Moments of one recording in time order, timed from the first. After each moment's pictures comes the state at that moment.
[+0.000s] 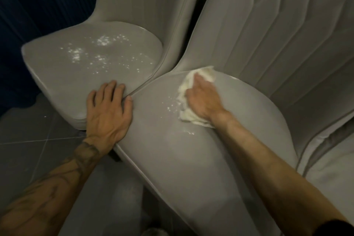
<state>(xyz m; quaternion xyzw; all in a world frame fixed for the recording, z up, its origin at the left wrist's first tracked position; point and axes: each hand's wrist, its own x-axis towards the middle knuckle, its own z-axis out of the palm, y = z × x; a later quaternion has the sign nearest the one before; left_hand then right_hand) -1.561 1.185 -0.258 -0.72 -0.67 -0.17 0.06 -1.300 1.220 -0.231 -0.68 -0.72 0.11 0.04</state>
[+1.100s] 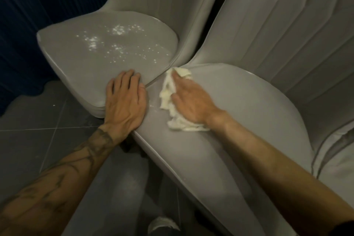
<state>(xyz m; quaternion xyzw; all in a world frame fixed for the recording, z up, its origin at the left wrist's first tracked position) -1.574 1.189 -0.260 -0.73 -0.65 -0.22 0.00 -1.371 1.199 -0.225 -0.58 -0.80 0.14 0.03</state>
